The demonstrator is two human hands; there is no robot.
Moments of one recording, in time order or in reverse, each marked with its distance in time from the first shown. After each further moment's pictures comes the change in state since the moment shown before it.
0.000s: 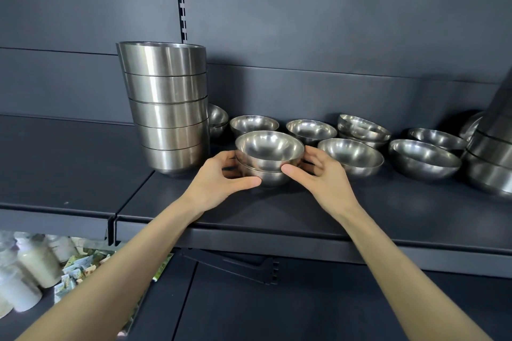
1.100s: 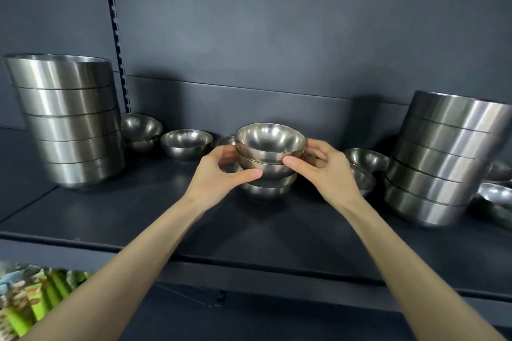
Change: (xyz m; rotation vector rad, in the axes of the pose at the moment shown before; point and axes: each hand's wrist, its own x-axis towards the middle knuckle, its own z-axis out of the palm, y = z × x) left_hand 0.053 0.062 0.157 -0.063 0.190 0.113; right_hand 0.032 0.007 -0.172 0.014 0.038 -0.071
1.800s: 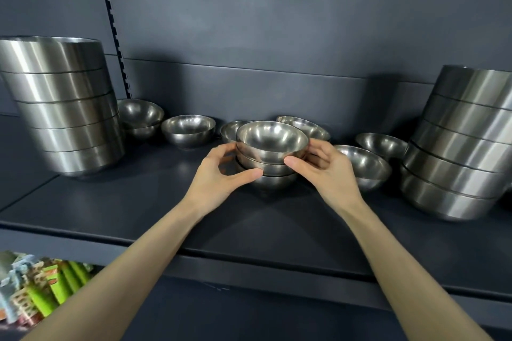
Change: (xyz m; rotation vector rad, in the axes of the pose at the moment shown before) left_hand -0.010 -0.023 0.005 0.062 -0.005 -0.029; right_hand -0.006 0.034 0.007 0.059 -0.018 0.019
